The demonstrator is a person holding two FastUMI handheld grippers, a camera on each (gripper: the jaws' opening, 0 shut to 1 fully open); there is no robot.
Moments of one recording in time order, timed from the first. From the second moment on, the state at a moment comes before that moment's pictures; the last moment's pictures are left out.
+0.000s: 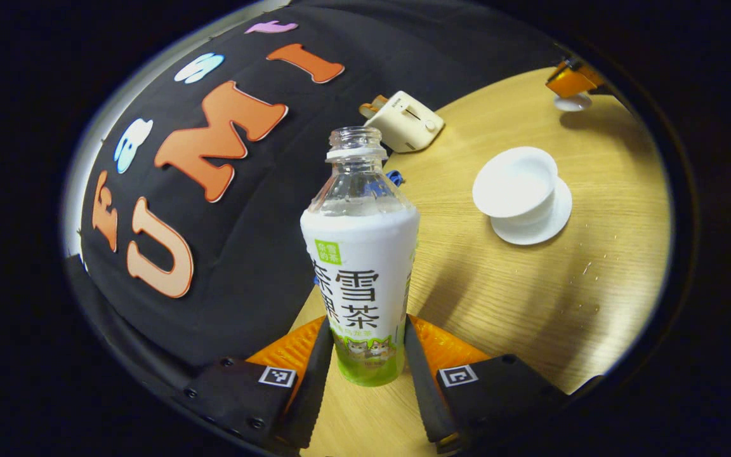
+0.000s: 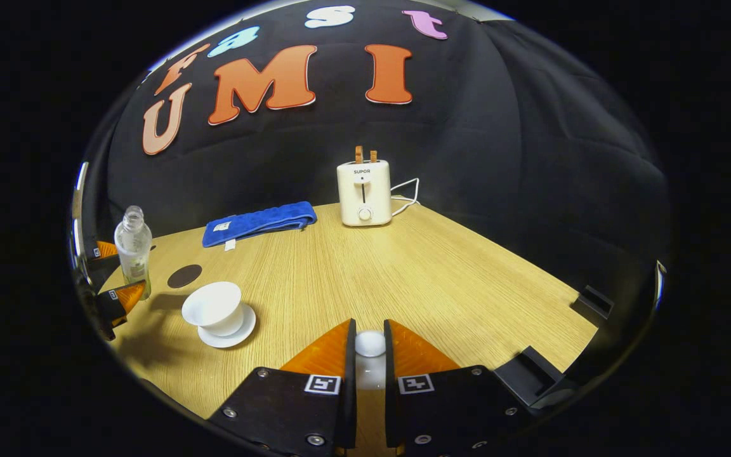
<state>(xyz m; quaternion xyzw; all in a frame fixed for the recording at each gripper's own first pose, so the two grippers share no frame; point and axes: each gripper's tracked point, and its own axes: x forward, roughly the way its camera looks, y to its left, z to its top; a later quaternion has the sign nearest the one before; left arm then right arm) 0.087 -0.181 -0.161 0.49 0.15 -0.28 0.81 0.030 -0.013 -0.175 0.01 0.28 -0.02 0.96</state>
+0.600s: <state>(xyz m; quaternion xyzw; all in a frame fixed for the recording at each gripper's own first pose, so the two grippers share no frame) 0.099 -0.203 -0.159 0.62 0.12 -0.32 0.70 0.023 -0.026 -0.184 0.01 0.29 -0.03 0.96</state>
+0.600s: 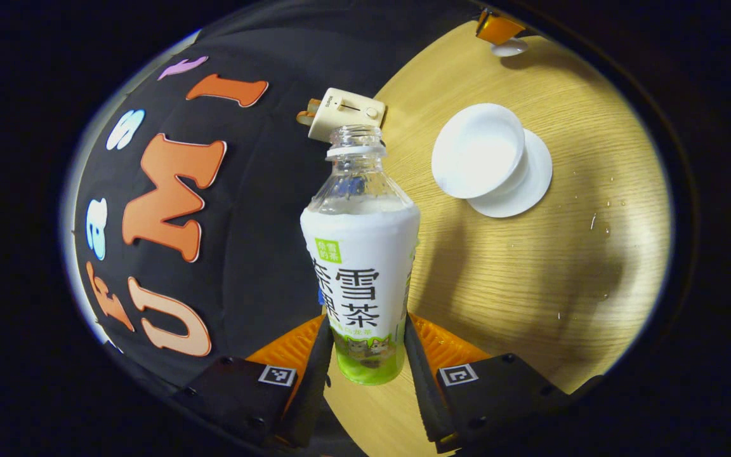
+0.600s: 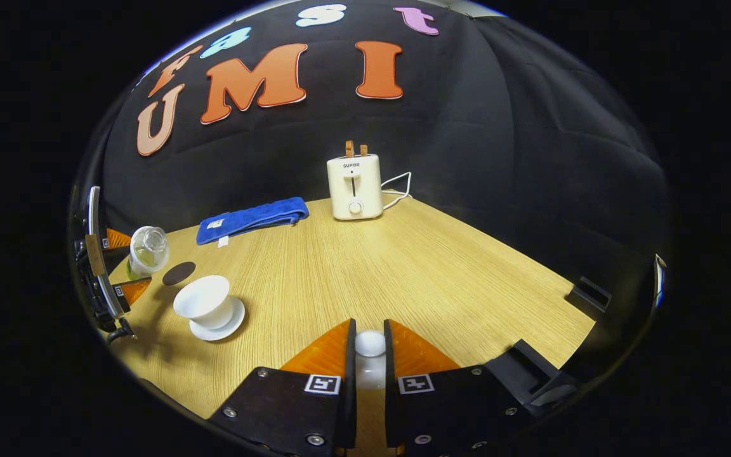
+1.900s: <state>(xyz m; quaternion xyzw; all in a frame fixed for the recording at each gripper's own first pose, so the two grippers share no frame) 0.119 -0.215 -0.134 0.79 0.05 -0.35 0.50 0.017 -0.029 -0.192 0.01 0.30 -0.03 0.95</state>
